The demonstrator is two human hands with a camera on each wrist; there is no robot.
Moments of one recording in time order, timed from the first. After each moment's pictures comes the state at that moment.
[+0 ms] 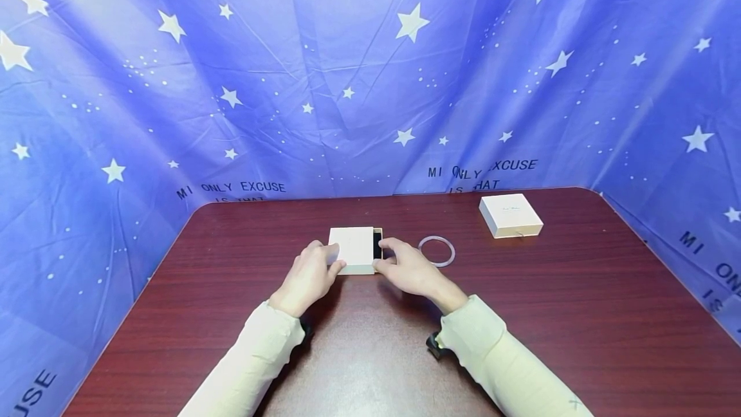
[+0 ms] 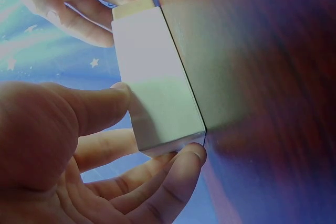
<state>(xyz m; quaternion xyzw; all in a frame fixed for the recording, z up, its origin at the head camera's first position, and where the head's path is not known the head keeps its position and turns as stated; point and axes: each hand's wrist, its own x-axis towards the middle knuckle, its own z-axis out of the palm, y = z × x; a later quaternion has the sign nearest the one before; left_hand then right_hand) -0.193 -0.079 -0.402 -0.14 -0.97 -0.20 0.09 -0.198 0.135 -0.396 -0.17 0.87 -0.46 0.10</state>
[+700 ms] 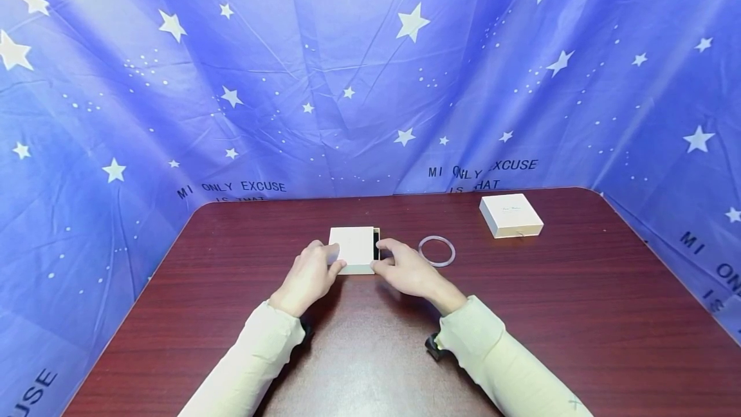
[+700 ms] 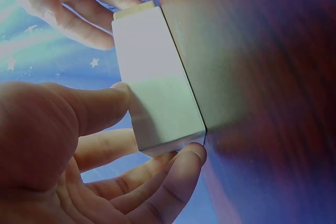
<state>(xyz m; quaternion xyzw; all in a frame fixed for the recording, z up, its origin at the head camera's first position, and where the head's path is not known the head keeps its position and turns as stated) -0.193 -0.079 -0.402 -0.14 -0.97 -0.20 0.10 -0.198 0.132 -0.396 -0.18 0.86 -0.47 0.10</state>
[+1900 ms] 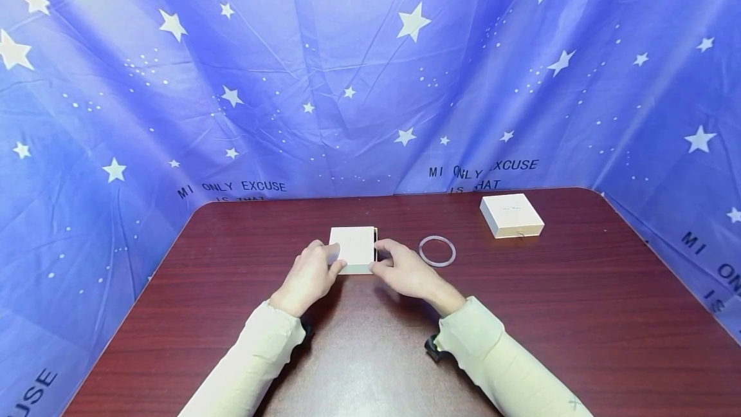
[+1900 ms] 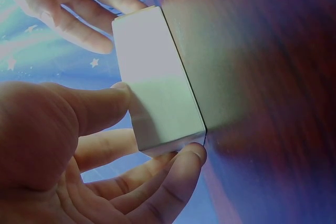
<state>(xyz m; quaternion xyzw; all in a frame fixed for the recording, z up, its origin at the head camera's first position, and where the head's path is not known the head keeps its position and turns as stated) -0.193 -0.080 -0.402 -0.14 -0.97 -0.20 0.10 -0.196 0.130 -0.399 -0.19 0.85 -0.49 0.10</state>
